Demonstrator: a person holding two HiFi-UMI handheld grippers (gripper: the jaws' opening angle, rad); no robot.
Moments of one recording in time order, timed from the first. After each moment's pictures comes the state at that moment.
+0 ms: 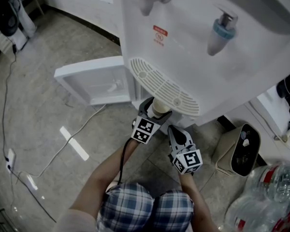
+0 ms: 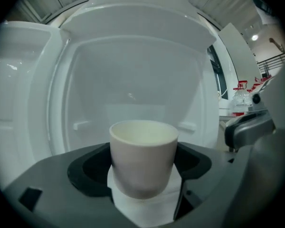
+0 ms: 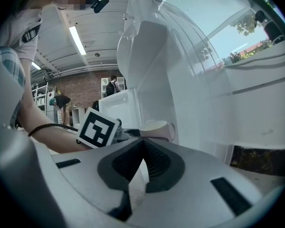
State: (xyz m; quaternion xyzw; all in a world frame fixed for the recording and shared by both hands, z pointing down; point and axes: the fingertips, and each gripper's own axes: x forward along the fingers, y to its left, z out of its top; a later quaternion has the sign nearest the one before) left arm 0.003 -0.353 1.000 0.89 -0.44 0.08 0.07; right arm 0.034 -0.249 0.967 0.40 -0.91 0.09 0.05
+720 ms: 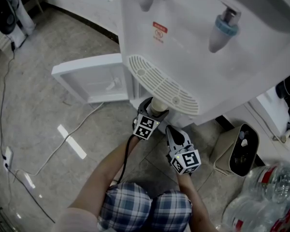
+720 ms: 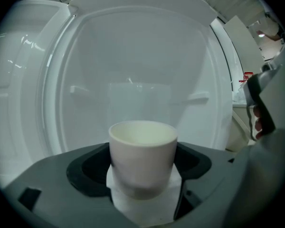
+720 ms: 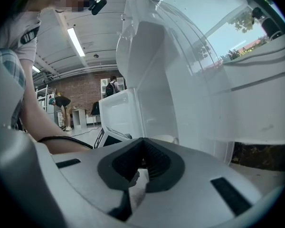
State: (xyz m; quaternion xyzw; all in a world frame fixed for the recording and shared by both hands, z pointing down) left arm 0.008 -0.369 1.060 0.88 -0.46 0.11 0.09; right arm 0.035 -0.246 0.971 0.40 -0.91 0.10 0.05
